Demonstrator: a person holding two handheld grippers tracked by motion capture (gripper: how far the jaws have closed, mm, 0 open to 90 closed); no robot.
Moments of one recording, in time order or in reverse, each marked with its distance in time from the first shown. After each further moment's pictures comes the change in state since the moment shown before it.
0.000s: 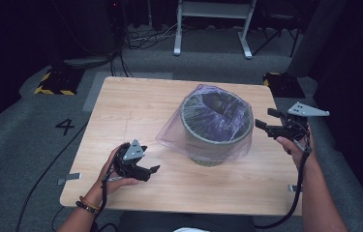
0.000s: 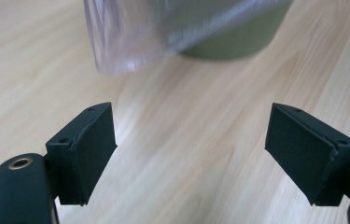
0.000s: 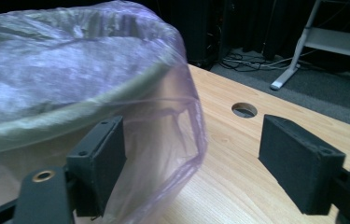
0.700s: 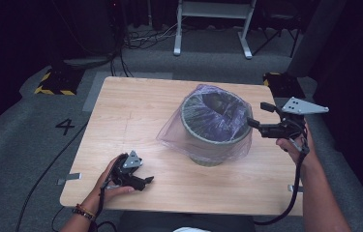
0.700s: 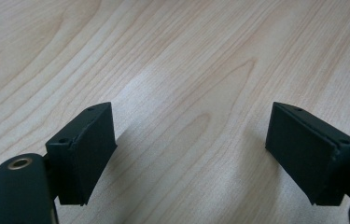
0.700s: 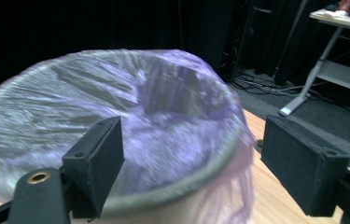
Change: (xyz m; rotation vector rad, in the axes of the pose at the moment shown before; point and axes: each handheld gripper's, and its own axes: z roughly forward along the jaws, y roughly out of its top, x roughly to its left) left arm 0.003 -0.043 0.019 0.109 -0.018 -0.057; right arm 0.050 0.047 -0.008 -0.033 0.052 -0.118
